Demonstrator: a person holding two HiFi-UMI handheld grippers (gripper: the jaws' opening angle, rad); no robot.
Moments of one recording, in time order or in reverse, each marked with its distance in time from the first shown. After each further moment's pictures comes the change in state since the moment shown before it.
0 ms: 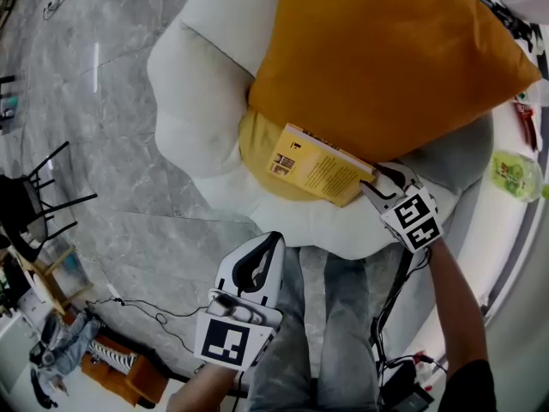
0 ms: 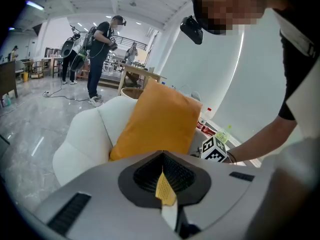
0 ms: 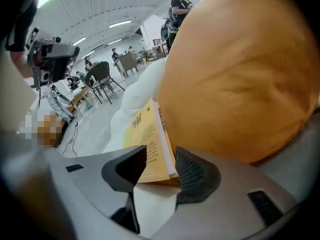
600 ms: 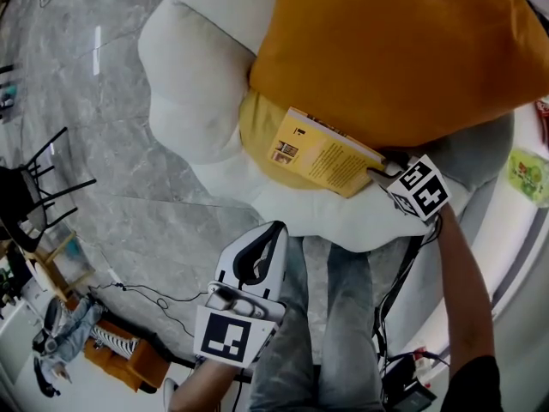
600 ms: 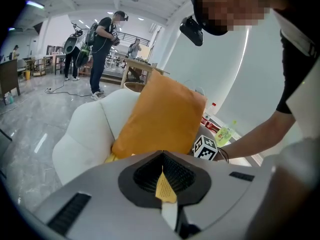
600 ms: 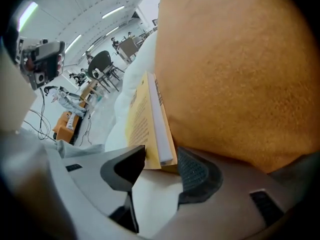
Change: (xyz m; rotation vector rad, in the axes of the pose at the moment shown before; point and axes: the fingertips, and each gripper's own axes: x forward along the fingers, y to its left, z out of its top) left arm 0.020 0.009 -0.020 -0.039 0.041 0.025; right arm 0.052 -0.016 -0.046 0.032 0.213 0.155
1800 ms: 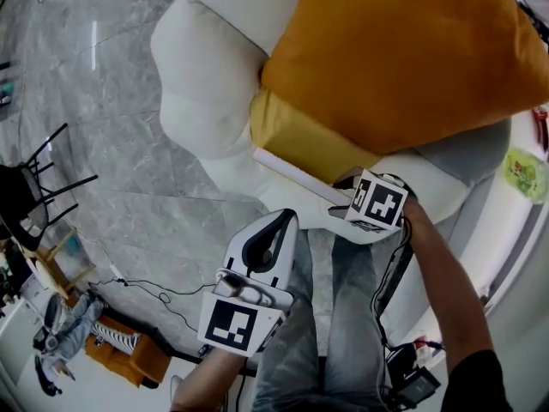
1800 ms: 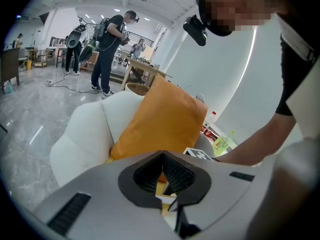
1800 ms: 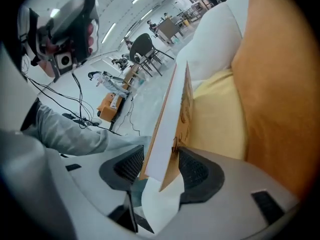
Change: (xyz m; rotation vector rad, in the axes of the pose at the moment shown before) left arm -0.011 0.020 0.027 -0.047 -0.016 -0.045; right arm 0.022 0.161 0.039 -0.245 0.204 0.438
